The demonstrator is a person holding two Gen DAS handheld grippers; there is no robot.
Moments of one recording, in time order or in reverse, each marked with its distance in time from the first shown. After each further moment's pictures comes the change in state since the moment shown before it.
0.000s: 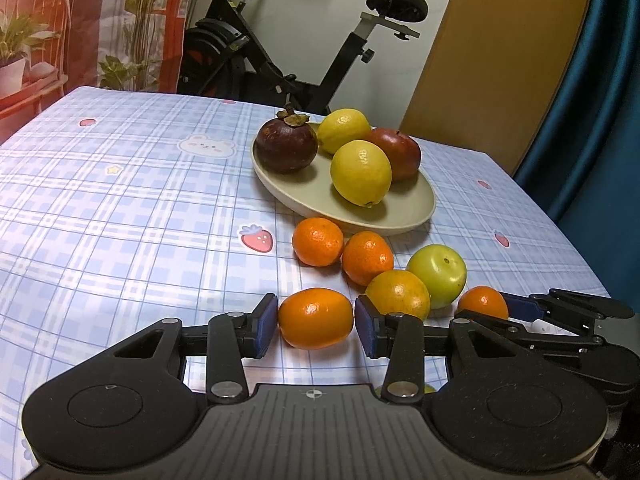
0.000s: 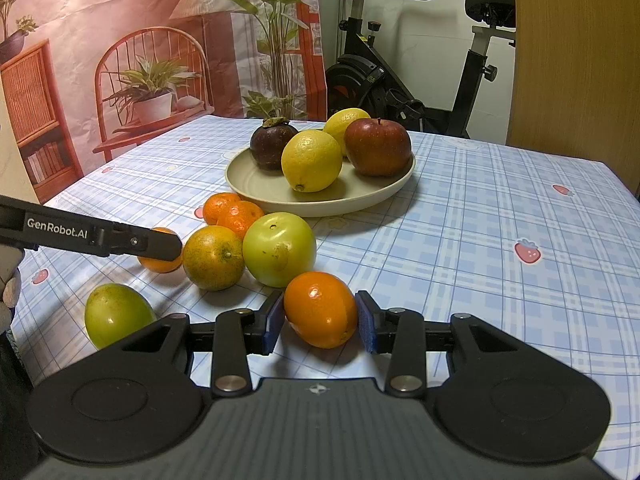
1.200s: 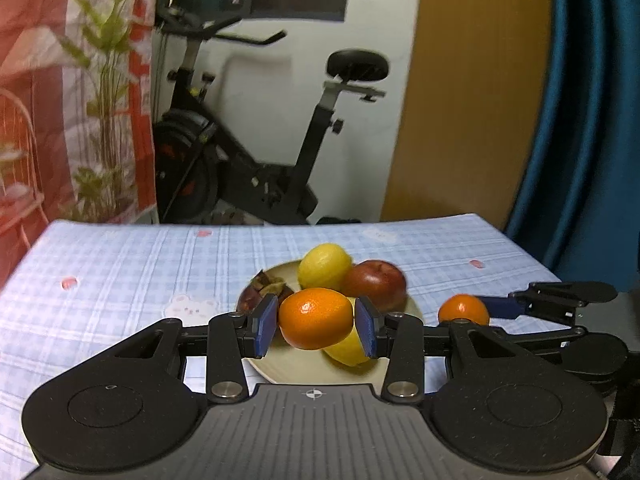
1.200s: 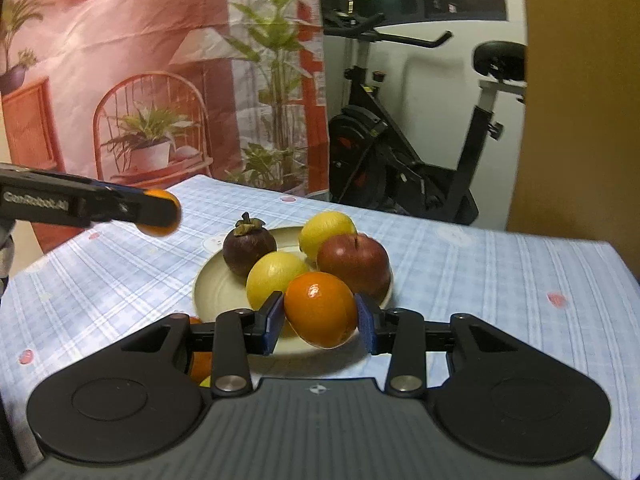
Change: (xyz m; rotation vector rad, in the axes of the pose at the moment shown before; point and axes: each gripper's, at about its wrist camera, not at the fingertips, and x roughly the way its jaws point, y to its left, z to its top) left arm 0.010 -0.020 0.098 0.171 -0.160 0.007; right arm 0.019 -0.027 0.083 -0.053 -0.123 0.017
